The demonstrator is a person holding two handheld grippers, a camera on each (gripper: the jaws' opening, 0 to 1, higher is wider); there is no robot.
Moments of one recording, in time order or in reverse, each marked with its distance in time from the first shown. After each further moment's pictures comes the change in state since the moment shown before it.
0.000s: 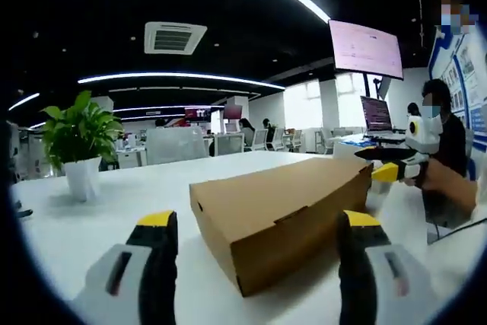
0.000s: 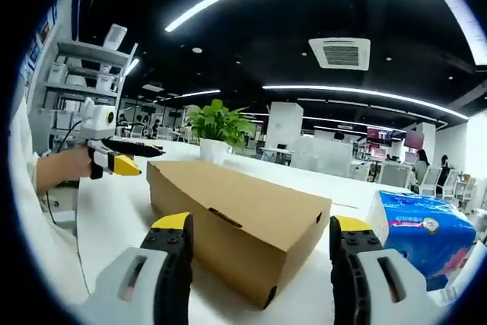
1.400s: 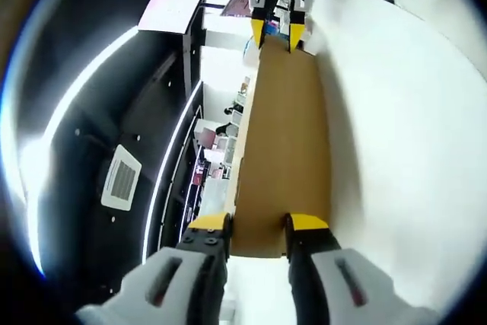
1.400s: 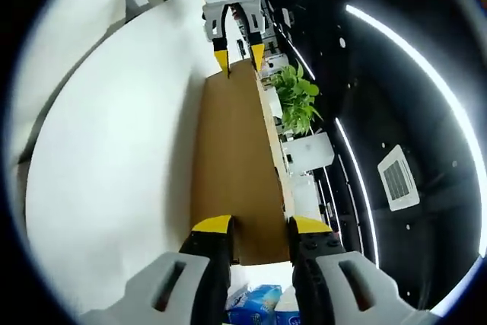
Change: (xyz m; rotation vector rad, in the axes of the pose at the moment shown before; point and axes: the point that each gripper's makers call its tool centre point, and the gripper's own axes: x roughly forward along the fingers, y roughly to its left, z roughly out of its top) left arm -0.005 -0.019 -0.018 1.245 0.147 0.051; right arm -0.011 0.023 -0.021 -1.156 0.124 0.071
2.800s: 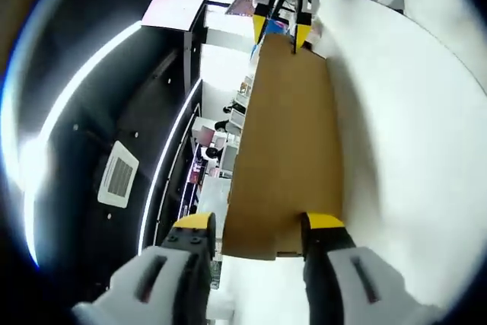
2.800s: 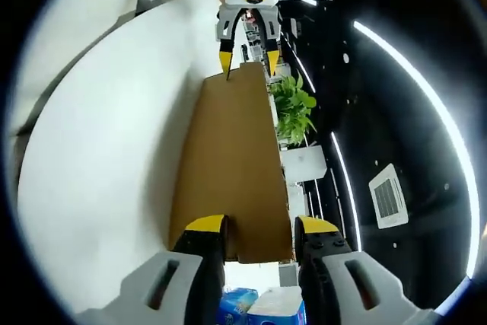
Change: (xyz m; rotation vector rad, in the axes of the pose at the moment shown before) left arm 0.000 0.014 0.004 -0.020 0.005 -0.028; right arm -0.002 -0.017 0.003 -0.102 -0.049 -0.028
